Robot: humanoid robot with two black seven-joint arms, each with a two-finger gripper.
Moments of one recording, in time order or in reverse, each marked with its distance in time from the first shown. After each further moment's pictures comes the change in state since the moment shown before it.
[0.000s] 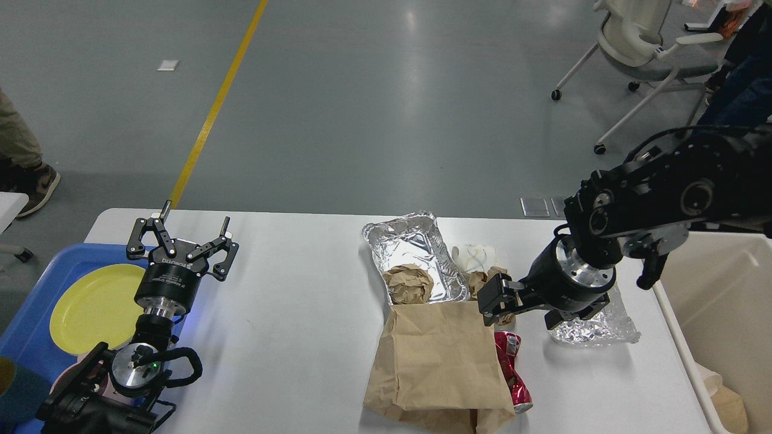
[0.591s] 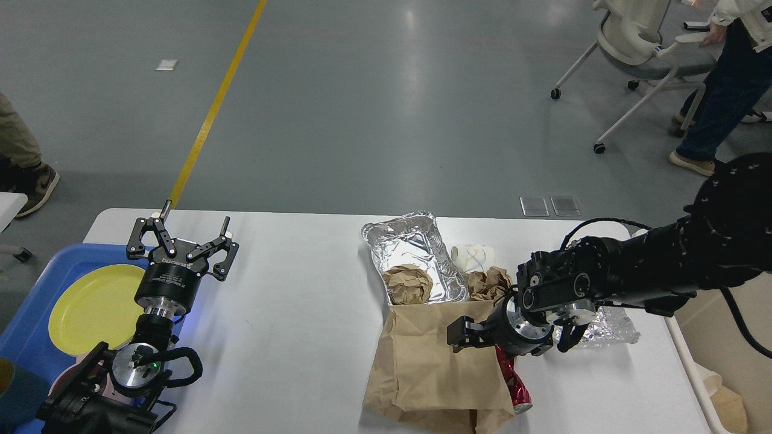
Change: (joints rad) left arm 0.000 0.000 0.000 0.000 0.000 0.000 0.000; right arm -0.460 0.166 0.084 -0.351 0.001 -0.188 0.000
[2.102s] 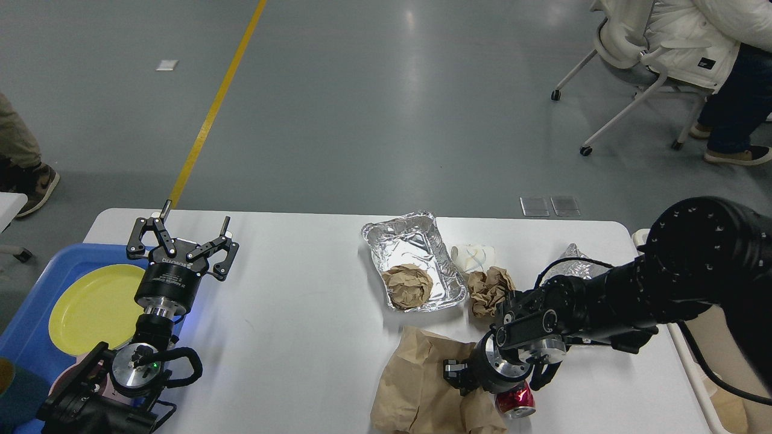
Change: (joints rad) left arm 0.000 0.000 0.000 0.000 0.000 0.000 0.000; right arm -0.100 0.097 0.024 -0.020 0.060 -0.030 -0.067
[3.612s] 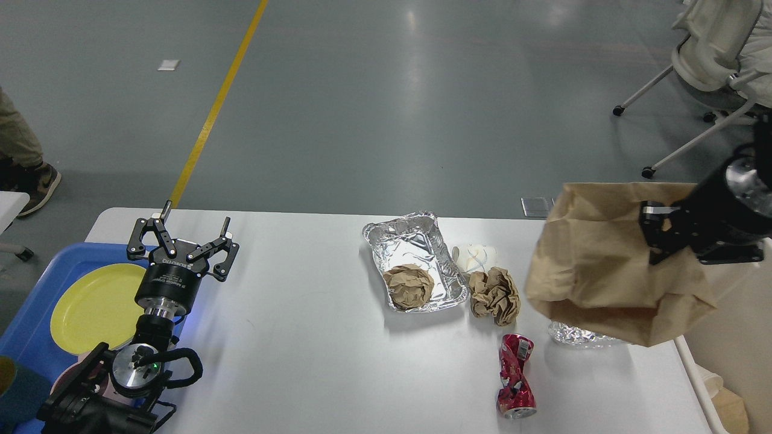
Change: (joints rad) left arm 0.001 0.000 0.002 0.000 0.000 -0.001 0.000; right arm 0.849 -0.469 -0.671 0.289 0.117 0.363 0.142
